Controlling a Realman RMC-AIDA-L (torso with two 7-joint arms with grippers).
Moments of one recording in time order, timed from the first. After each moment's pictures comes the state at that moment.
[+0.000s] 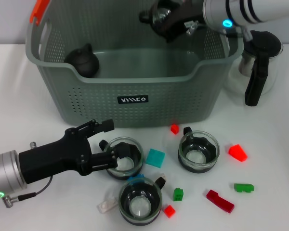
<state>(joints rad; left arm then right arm) -0.43 -2.13 0.32 0.42 2.11 1.74 -1.13 1.11 2.10 -1.04 -0.59 -2.32 -0.82 1.92</state>
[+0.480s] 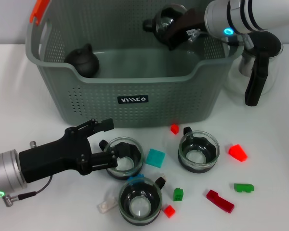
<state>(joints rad) -0.44 -2.12 0.32 0.42 2.11 1.73 -1.11 1.10 2.10 -1.05 -0.56 -2.32 -0.81 1.94</state>
